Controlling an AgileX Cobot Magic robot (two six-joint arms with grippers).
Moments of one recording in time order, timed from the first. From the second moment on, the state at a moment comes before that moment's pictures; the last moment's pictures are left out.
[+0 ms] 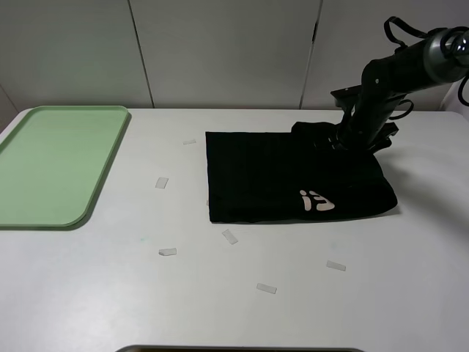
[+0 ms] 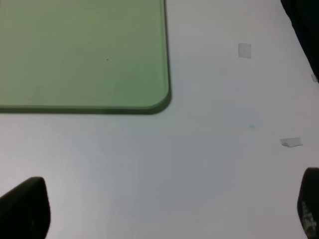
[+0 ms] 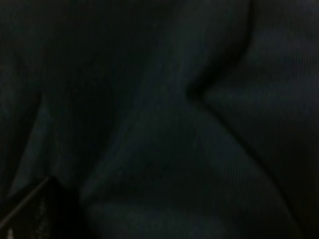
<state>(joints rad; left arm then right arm) -0.03 0.02 -0.49 0.00 1.06 -0.09 0.18 2.12 -1.32 -0.15 0.57 0.11</state>
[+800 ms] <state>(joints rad) -0.03 0.02 -0.49 0.00 1.06 -0.09 0.18 1.60 -1.31 -0.13 1.01 0.07</state>
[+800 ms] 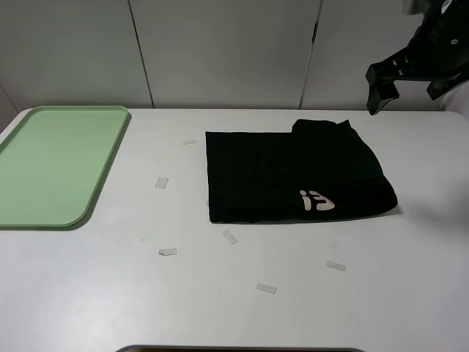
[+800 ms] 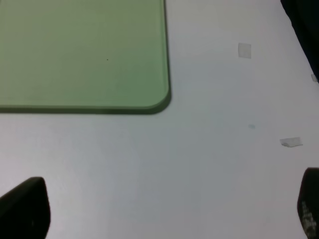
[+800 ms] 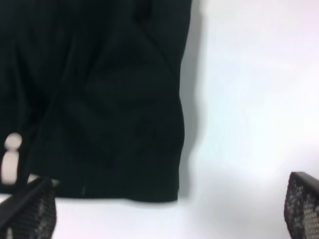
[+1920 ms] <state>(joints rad) -0.03 0.02 -0.49 0.00 1.06 -0.09 0.18 0.53 -0.59 -0.01 1.13 0.02</state>
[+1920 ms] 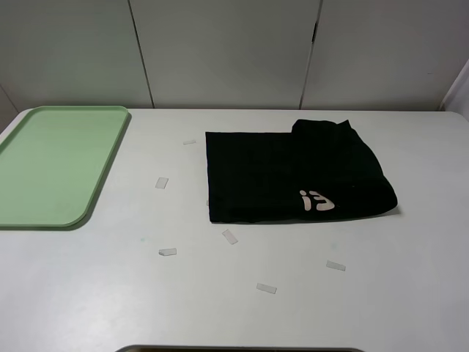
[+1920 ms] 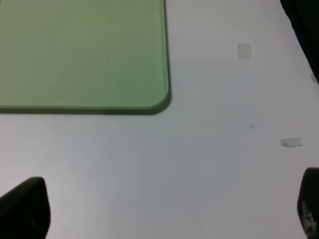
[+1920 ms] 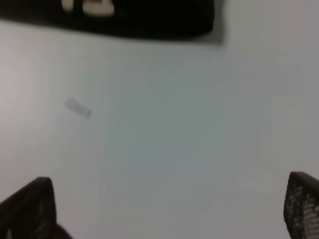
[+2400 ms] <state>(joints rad) -0.03 0.02 -0.49 0.00 1.06 -0.09 0.02 0.12 -0.49 0.00 1.03 0.02</state>
